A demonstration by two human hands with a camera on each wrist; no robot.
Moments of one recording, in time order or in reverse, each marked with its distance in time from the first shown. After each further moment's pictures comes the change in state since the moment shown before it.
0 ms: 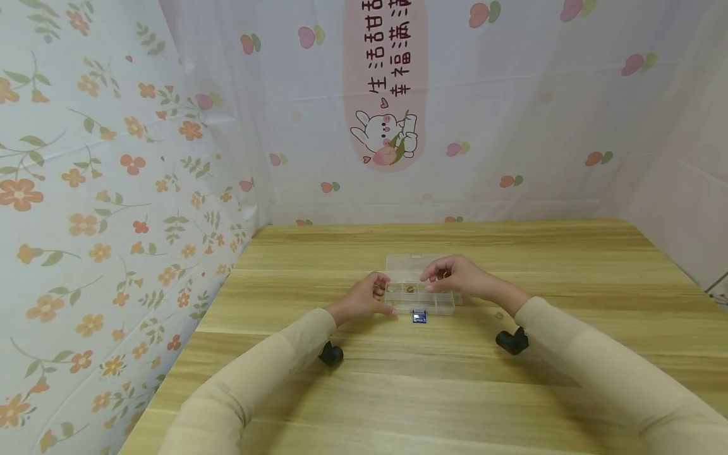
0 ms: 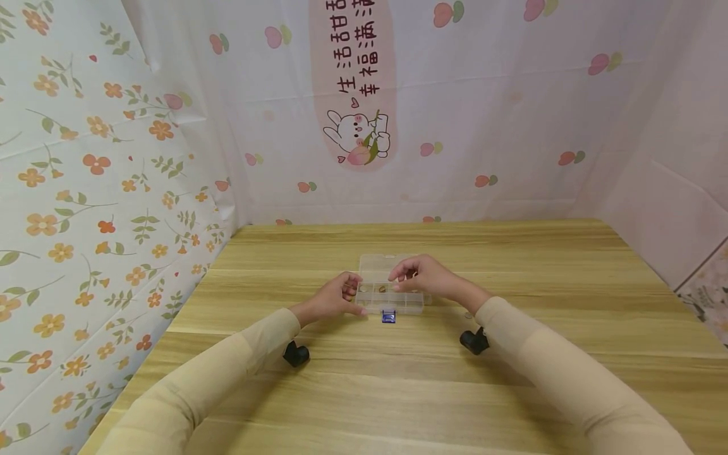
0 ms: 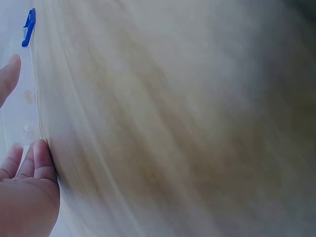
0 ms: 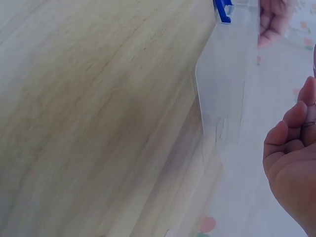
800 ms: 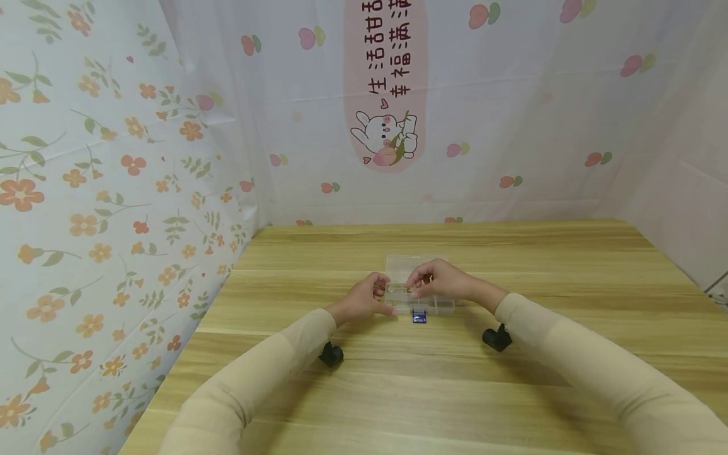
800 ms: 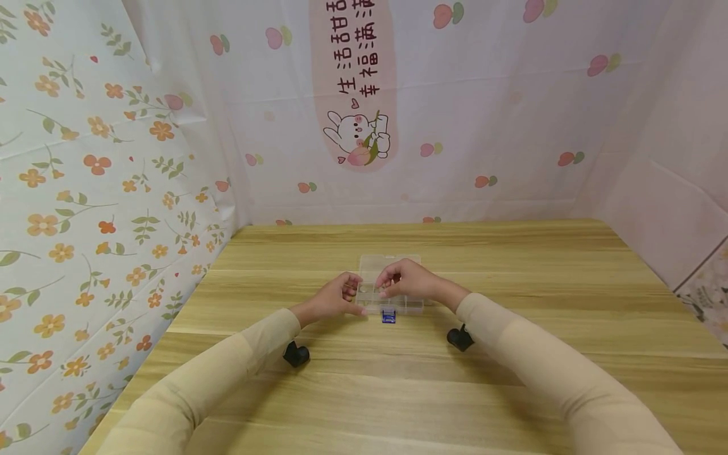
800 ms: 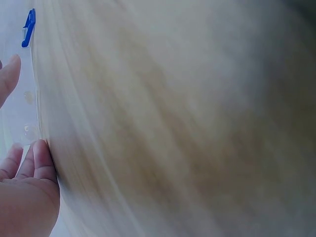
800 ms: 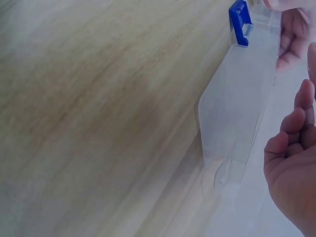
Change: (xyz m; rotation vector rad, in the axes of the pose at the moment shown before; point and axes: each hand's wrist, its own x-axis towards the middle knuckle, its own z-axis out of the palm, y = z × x) left_hand 0.001 -0.002 0.000 -0.028 -0.006 0.004; right_hand 0.020 -0.008 0.022 -0.026 -0.100 -0.076
